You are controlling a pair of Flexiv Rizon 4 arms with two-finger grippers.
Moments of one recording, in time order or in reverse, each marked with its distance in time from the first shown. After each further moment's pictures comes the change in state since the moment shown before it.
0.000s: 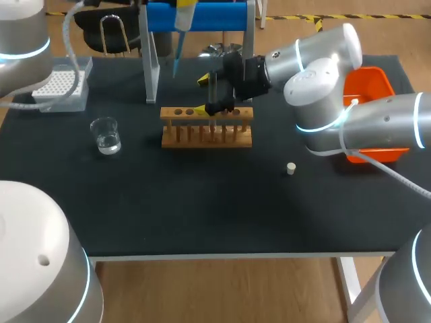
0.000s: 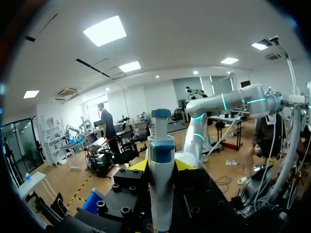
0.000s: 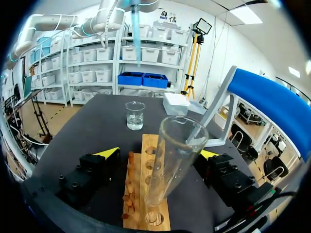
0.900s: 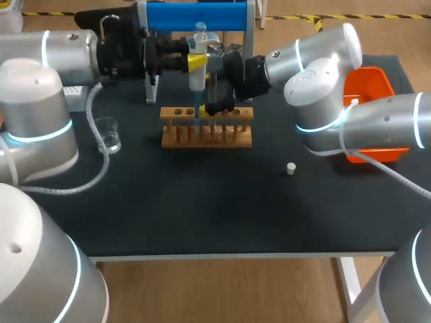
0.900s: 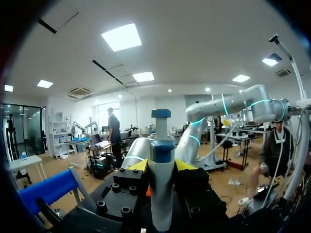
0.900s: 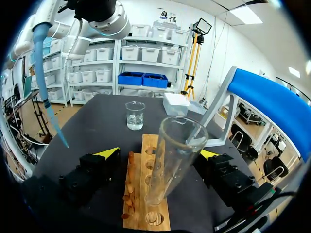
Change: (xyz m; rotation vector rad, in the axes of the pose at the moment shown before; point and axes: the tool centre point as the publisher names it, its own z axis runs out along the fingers) left arm 0.071 0.065 0.039 0.156 -0.104 -0.114; right arm 0.000 0.000 0.000 0.000 0.000 0.000
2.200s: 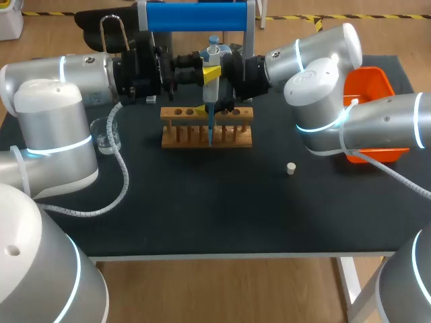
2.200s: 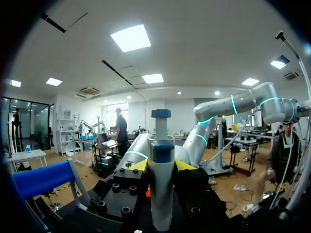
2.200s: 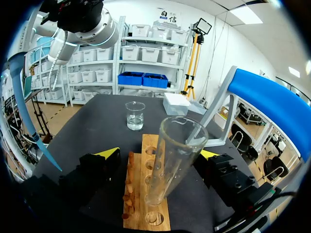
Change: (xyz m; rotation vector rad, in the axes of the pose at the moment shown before) left arm 0.006 0.022 0.020 0.021 -0.075 -0.034; right arm 0.000 0.000 0.000 0.000 0.000 0.000
